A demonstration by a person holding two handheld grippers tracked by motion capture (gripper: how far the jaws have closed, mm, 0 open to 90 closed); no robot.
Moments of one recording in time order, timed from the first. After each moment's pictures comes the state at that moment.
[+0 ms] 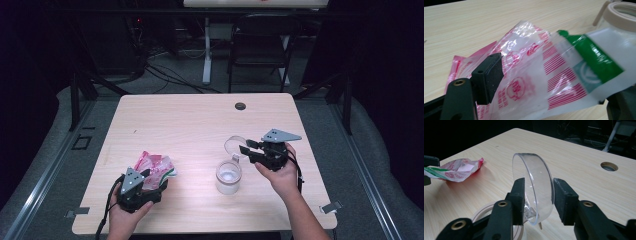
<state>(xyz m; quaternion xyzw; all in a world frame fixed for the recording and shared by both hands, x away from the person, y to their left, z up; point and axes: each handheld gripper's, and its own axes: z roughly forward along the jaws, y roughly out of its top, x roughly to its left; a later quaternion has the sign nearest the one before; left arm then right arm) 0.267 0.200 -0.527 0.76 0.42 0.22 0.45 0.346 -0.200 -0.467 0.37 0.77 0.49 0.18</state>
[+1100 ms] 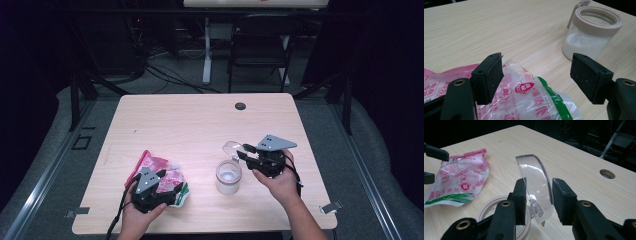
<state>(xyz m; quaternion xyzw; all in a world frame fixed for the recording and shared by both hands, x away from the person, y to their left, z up) 0.267 0.167 -0.521 0.78 0.39 0.20 0.45 0.326 -0.188 -0.462 0.33 0.79 0.47 0.22</state>
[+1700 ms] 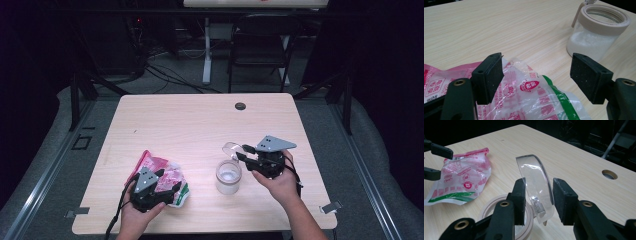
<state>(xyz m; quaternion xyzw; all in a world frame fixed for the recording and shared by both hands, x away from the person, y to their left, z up) 0.269 0.171 -0.524 0.78 0.39 0.20 0.45 0.324 -0.186 -0.461 0.32 0.79 0.47 0.22</state>
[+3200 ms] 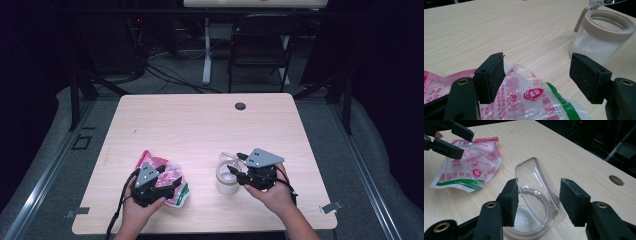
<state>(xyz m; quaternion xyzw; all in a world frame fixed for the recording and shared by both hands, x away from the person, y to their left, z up) 0.282 0.171 -0.523 0.77 0.39 0.20 0.46 0.300 -0.164 -0.472 0.27 0.82 0.44 0.24</state>
